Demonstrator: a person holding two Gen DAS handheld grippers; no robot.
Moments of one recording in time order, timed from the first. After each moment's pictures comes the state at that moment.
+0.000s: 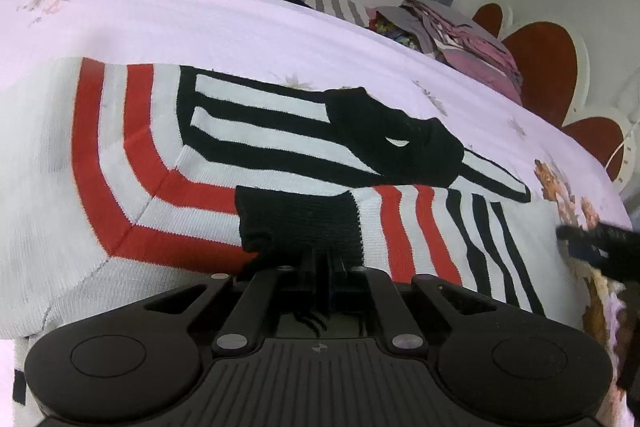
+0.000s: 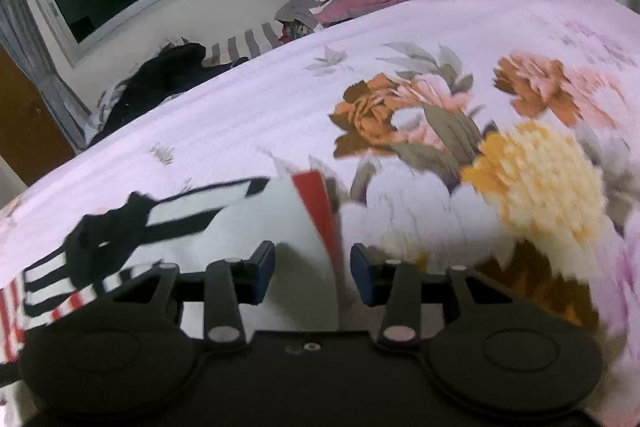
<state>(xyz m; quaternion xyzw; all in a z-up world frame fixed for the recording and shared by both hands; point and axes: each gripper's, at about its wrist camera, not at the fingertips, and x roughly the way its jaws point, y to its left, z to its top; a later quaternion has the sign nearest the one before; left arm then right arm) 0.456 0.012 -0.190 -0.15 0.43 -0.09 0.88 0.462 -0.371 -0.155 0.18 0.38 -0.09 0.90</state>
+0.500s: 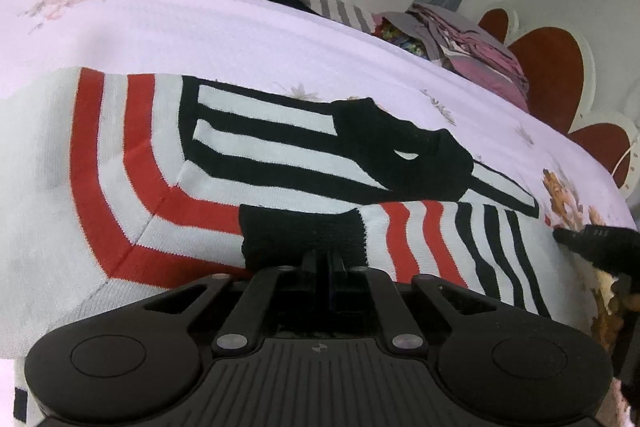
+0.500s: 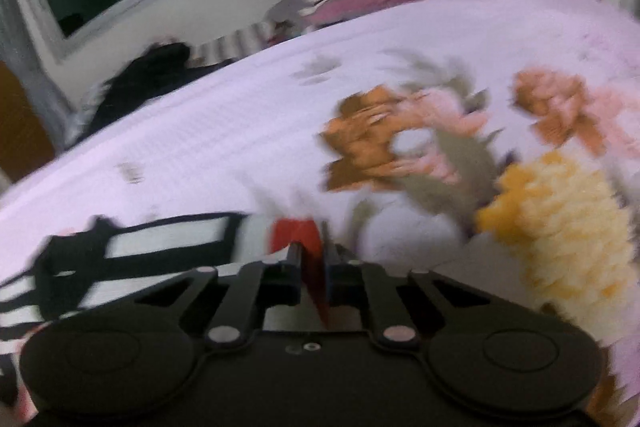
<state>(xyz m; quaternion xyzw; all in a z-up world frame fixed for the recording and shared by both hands) 0.468 0.013 -0.191 -0.15 0.43 -0.08 0.89 0.489 -0.384 -0.171 0.17 0.38 -0.11 0.90</state>
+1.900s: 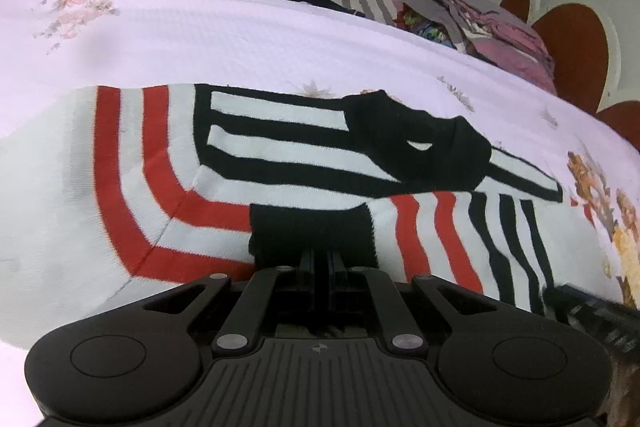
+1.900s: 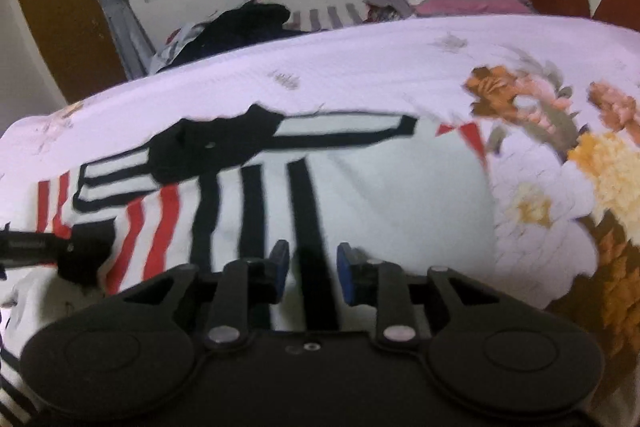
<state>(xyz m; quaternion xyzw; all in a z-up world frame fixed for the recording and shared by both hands) 0.465 -0.001 -0.177 -0.10 0.45 -0.04 0.89 0.420 -0.258 -0.161 0.08 0.42 0.01 0.91</state>
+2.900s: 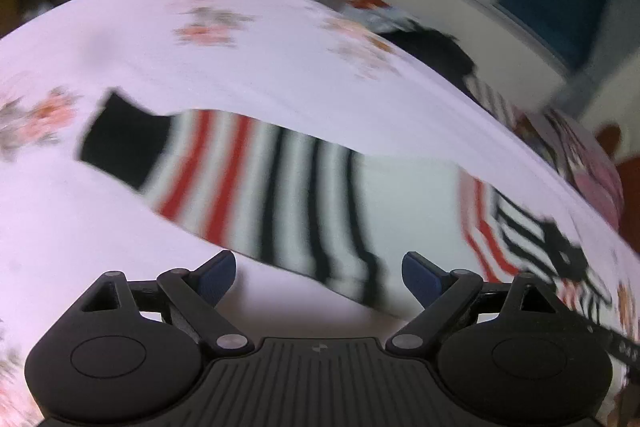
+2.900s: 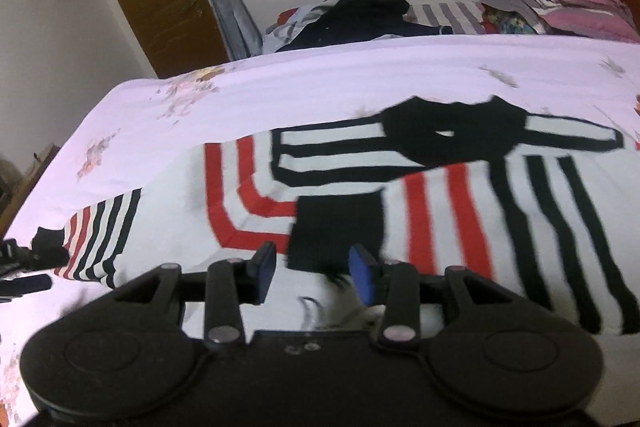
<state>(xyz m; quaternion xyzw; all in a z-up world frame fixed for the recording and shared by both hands) 0.329 0.281 -0.151 -0.24 0.39 0.13 0.88 0.412 -0.079 -0.127 0.08 0.40 0.14 0.90</state>
